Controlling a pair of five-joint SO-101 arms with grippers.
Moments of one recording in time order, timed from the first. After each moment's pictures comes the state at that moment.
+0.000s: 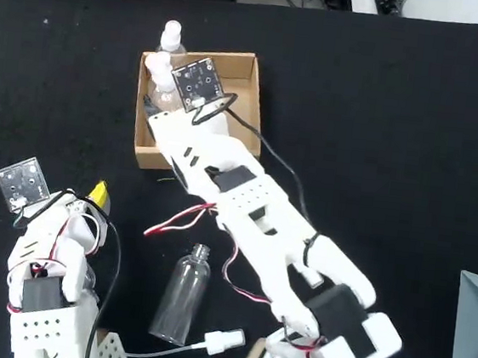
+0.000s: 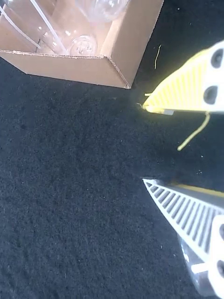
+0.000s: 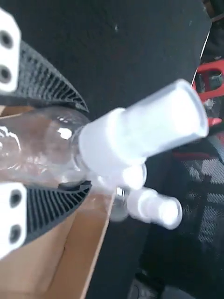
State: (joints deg) left arm -17.1 -104.0 96.0 52.9 12.9; right arm -36.0 -2.8 37.4 -5.4 -2.3
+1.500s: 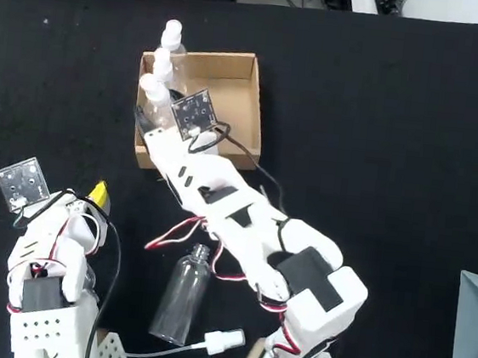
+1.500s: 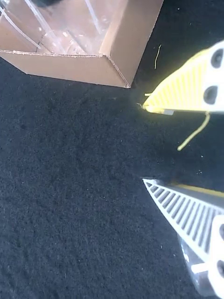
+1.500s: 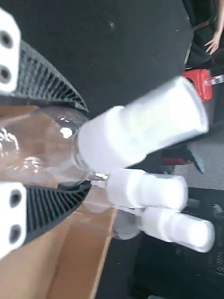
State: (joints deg) left arm -17.1 -104.0 96.0 52.9 12.9; right arm -36.4 11.9 43.5 -33.4 -2.2
